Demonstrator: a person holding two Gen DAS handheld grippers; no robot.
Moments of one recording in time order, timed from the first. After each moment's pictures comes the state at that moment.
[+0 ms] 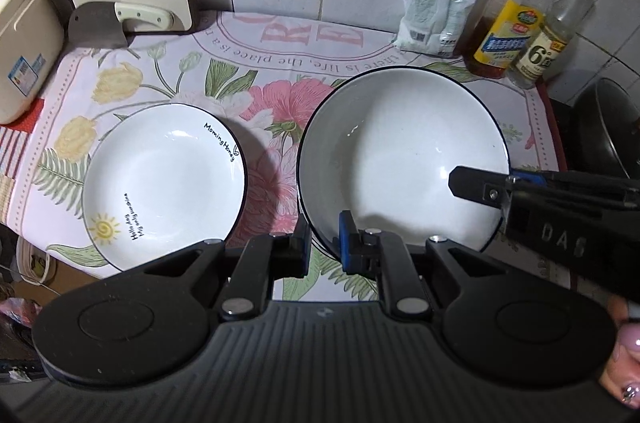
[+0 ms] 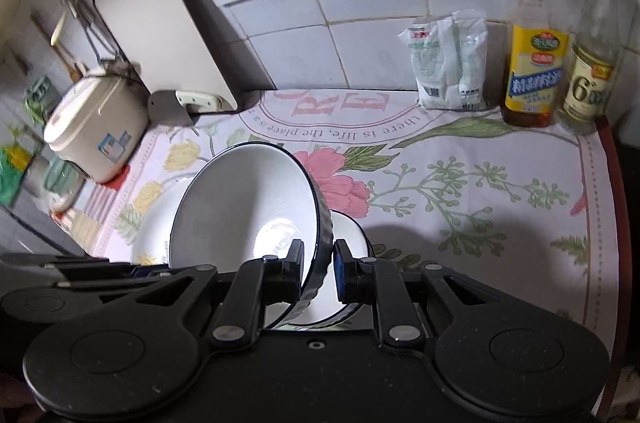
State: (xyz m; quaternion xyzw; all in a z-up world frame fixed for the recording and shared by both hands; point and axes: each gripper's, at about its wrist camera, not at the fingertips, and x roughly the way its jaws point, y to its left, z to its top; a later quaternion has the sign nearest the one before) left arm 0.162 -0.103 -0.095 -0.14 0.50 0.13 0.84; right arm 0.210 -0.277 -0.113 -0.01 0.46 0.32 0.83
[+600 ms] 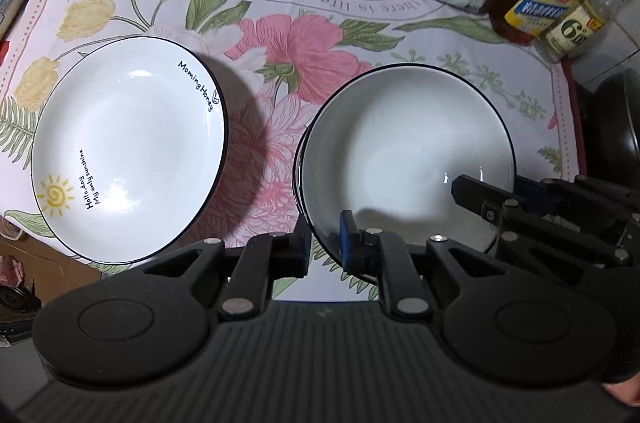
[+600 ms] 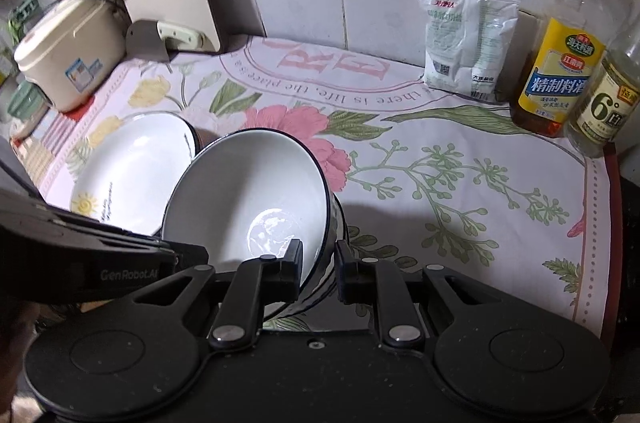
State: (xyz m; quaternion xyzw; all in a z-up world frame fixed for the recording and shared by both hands) left arm 0.191 -0.086 -0.155 -0.19 0.57 0.11 0.79; right arm 0.221 -0.251 -0.158 -0.12 0.47 0.32 0.81
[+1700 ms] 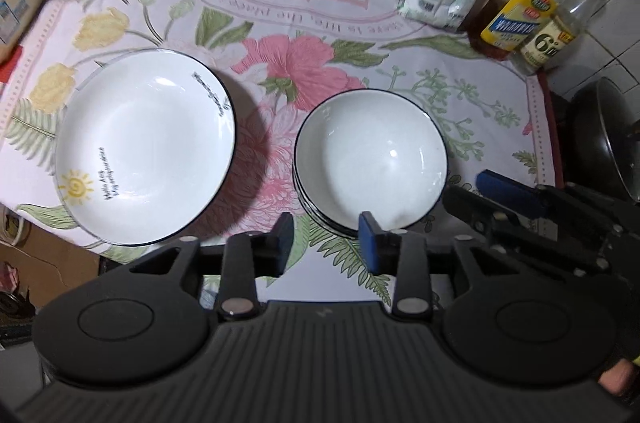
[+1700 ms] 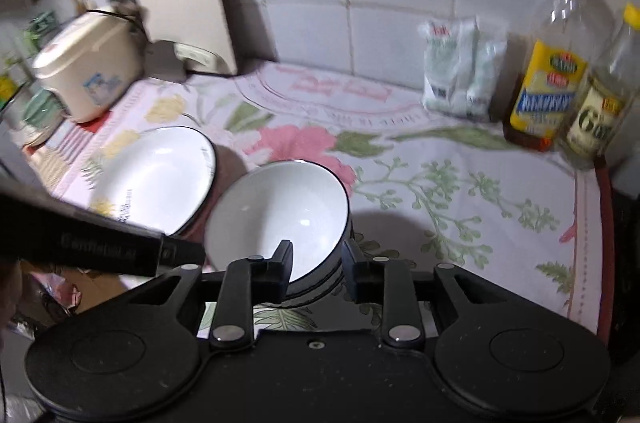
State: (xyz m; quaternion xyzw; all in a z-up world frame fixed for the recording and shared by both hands) left arm 0.151 -0.090 -0.116 -0.19 0.53 0.10 0.82; right arm 0.187 -0.273 -0.136 -0.10 0.42 0.34 0.83
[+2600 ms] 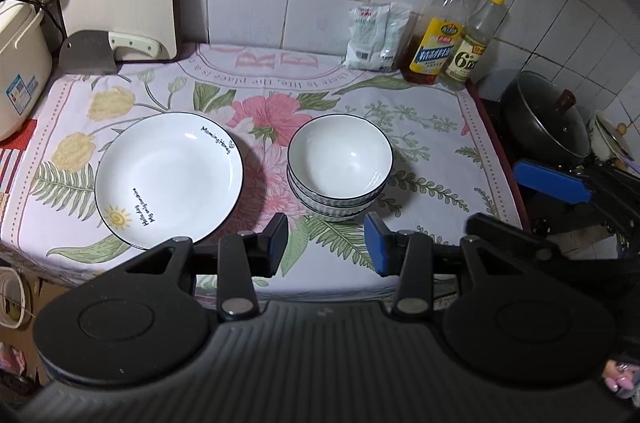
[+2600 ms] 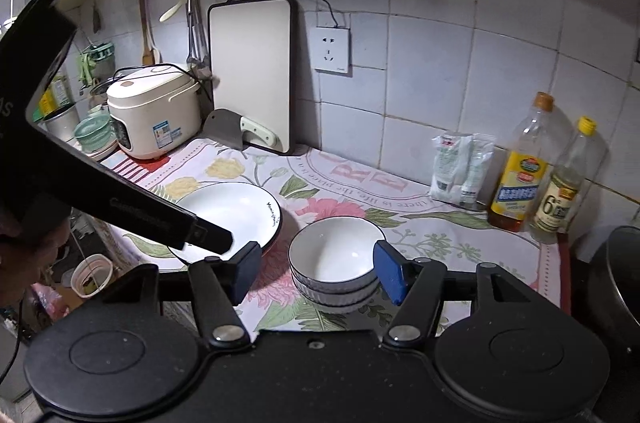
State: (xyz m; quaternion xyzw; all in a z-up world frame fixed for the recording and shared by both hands) left arm 0.046 -0.097 -0.058 -0.13 0.42 0.04 0.90; right arm 0.053 -0.305 -0.064 -0.10 0.28 0.36 0.89
